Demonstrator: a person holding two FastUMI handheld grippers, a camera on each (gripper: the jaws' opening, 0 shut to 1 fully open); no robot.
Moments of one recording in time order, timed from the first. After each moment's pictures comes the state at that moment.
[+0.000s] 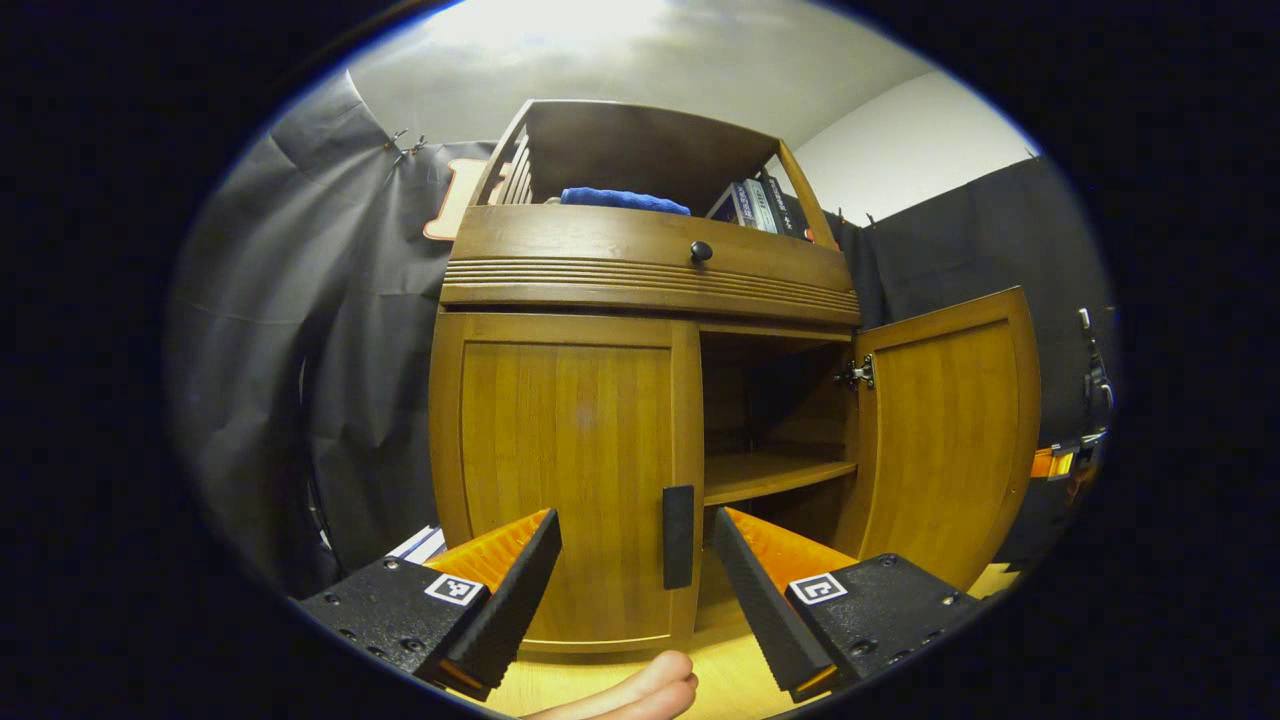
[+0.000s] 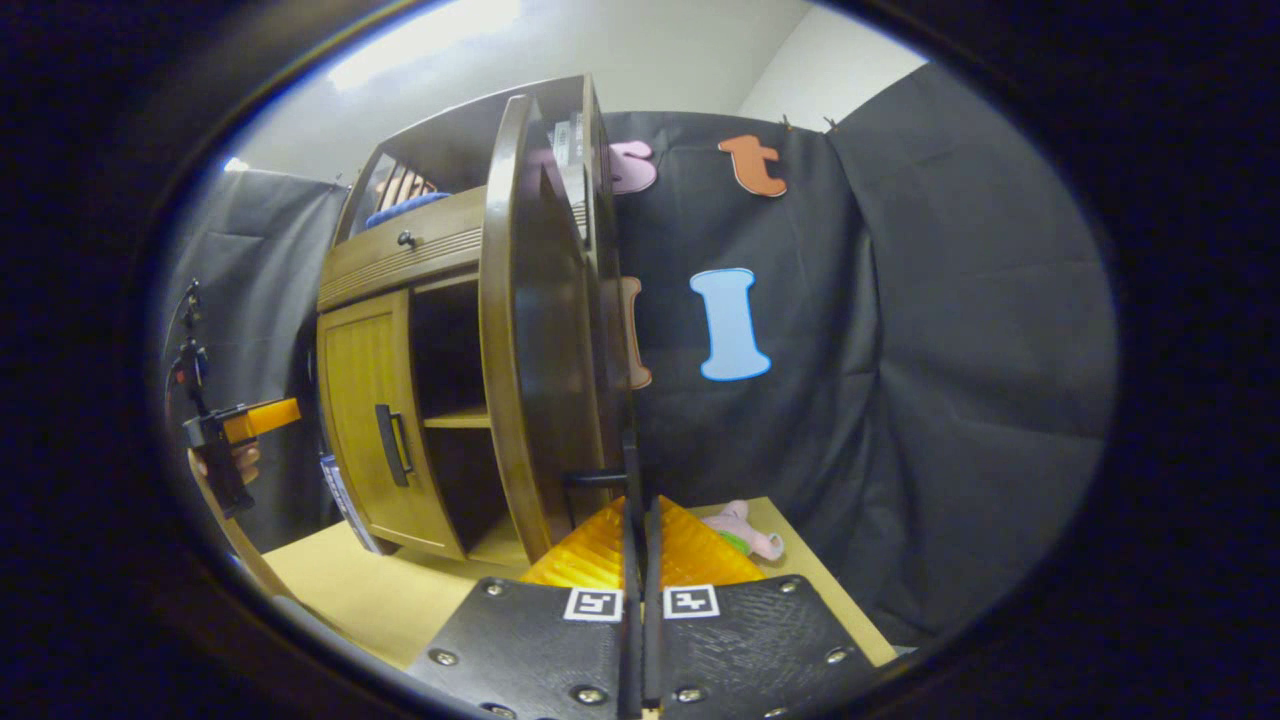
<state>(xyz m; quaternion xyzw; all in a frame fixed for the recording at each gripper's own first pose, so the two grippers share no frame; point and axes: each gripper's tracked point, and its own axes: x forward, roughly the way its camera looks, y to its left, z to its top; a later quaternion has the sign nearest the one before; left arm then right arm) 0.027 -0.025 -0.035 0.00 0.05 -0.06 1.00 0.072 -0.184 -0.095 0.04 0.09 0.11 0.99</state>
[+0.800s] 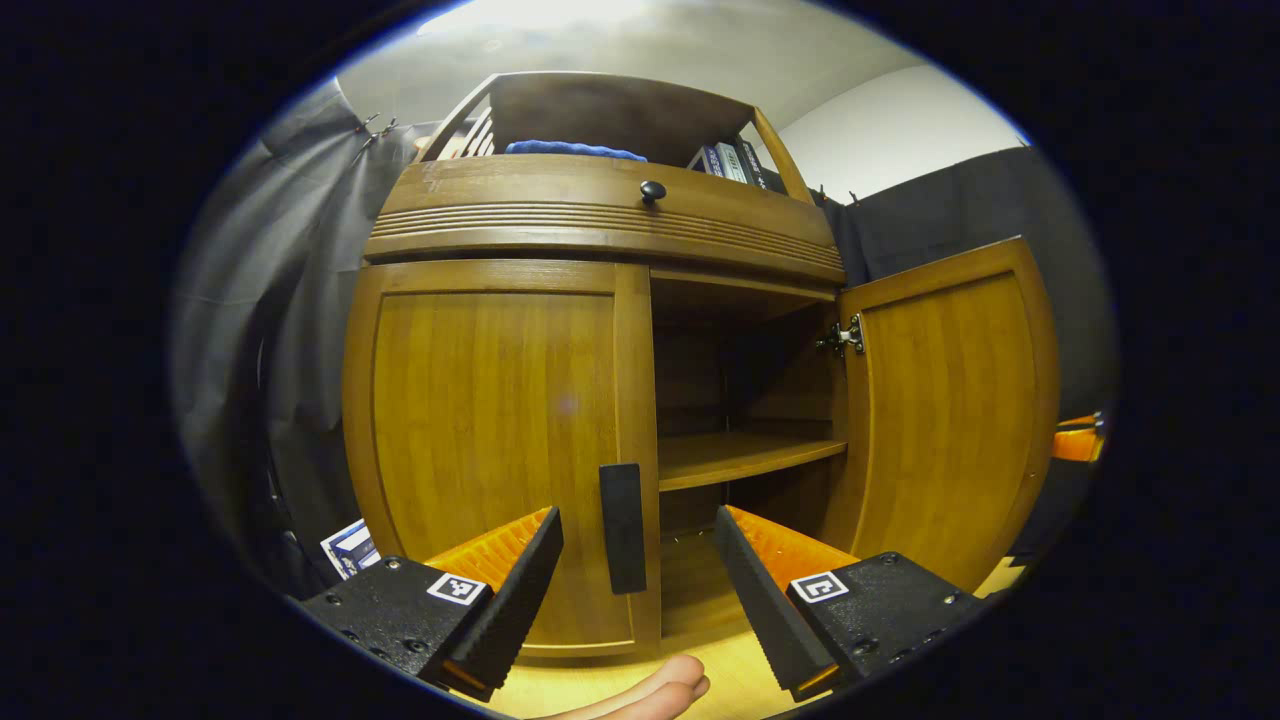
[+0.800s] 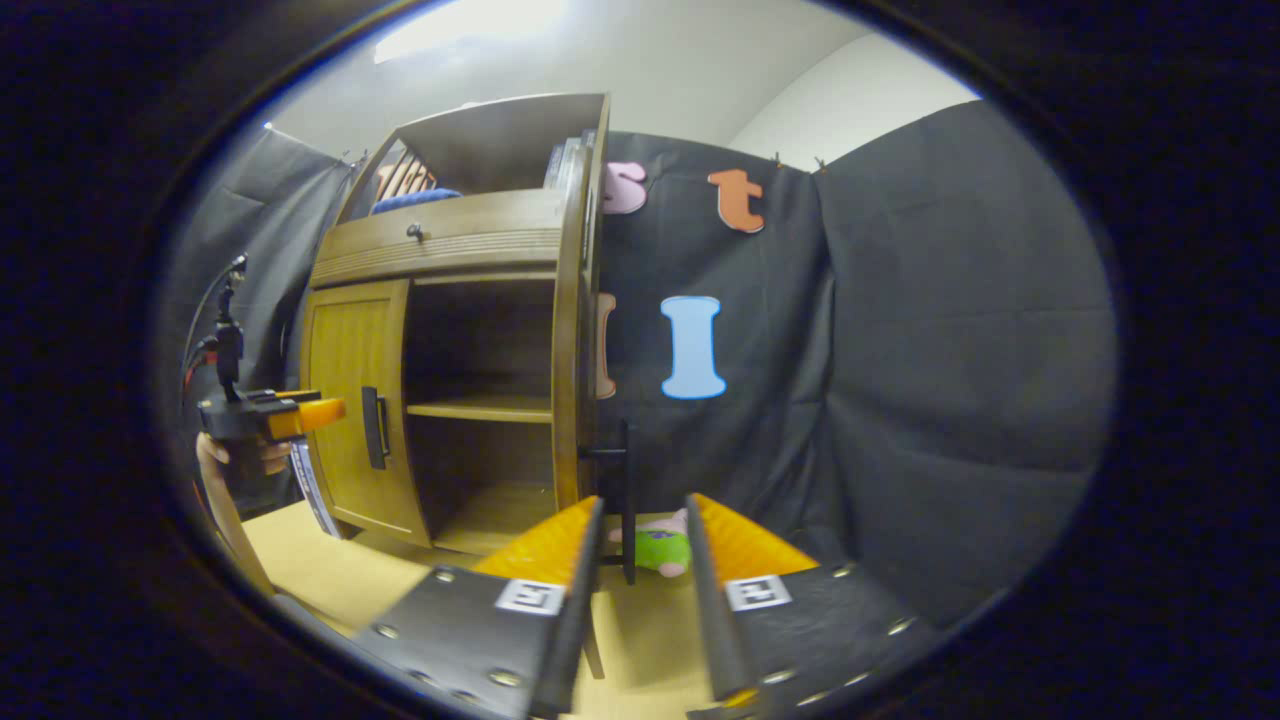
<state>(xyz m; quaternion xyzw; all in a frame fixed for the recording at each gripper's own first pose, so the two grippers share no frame) 0.087 -0.079 -0.084 0.02 0.05 -0.09 0.99 0.001 -0.199 -0.071 -0.01 0.04 0.02 1.00</state>
